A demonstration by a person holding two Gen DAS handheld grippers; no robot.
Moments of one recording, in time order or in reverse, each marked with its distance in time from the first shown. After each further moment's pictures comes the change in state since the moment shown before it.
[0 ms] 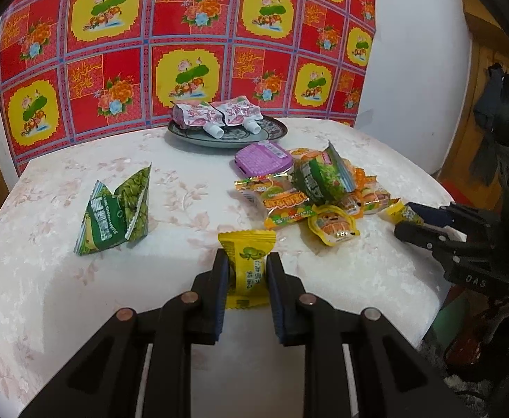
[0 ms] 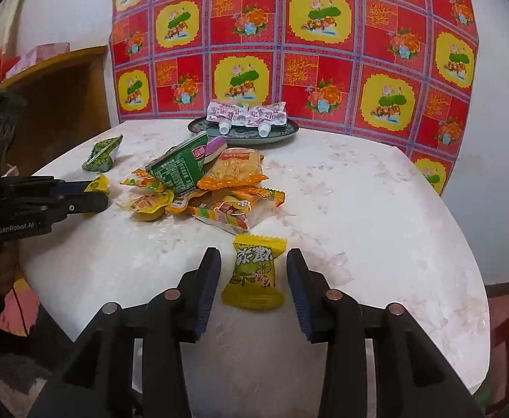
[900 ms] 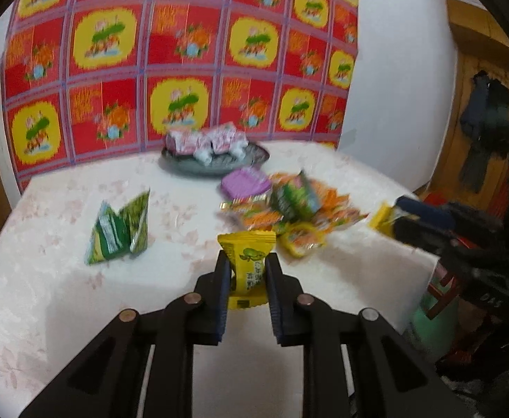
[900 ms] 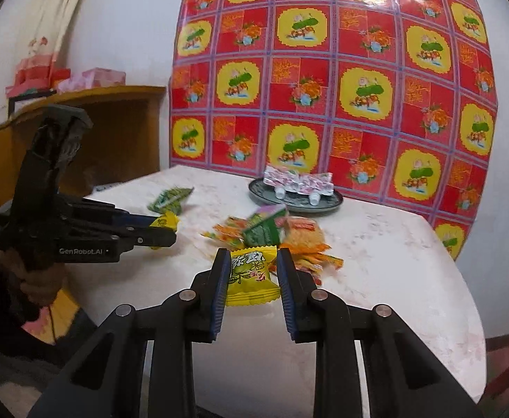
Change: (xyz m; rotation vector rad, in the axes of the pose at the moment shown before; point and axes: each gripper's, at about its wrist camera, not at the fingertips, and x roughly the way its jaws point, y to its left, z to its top) left arm -0.035 -0.011 -0.001 0.019 -0.107 -0.032; right arm -0.051 0.046 0.010 -0.105 -0.237 0.109
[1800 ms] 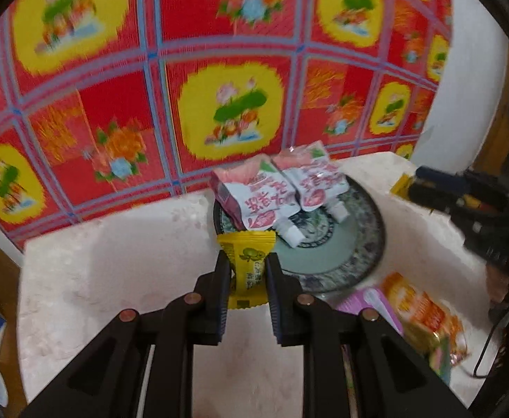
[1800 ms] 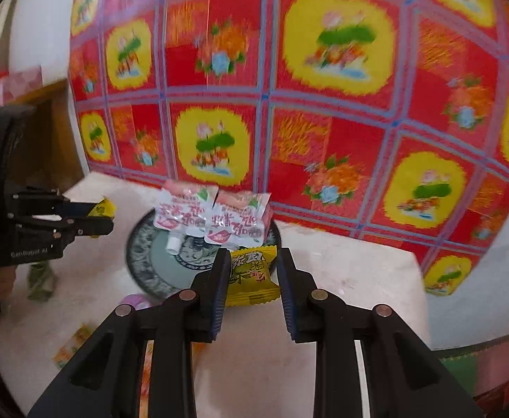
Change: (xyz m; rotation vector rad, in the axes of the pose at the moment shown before) left arm 0.152 0.087 0.139 -0.041 0.264 0.143; right arm 0.183 -0.128 0.108 0.049 0.261 -0.049
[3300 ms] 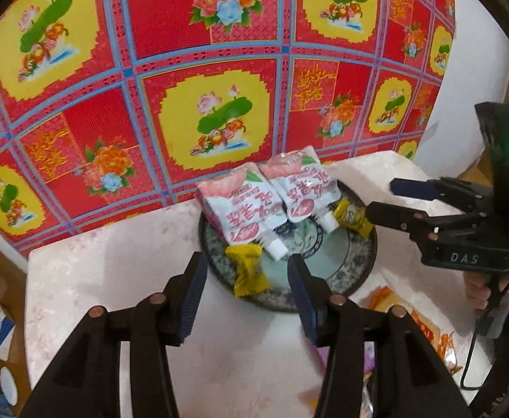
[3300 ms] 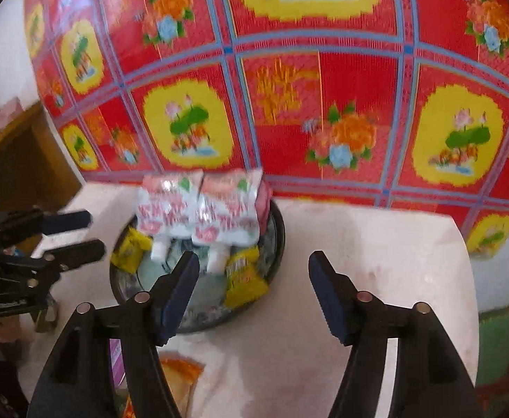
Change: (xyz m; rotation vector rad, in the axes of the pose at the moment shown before) left arm -0.006 -0.030 0.015 0.035 0.031 0.064; right arm 0.043 -0.031 0.009 0.180 0.148 0.080
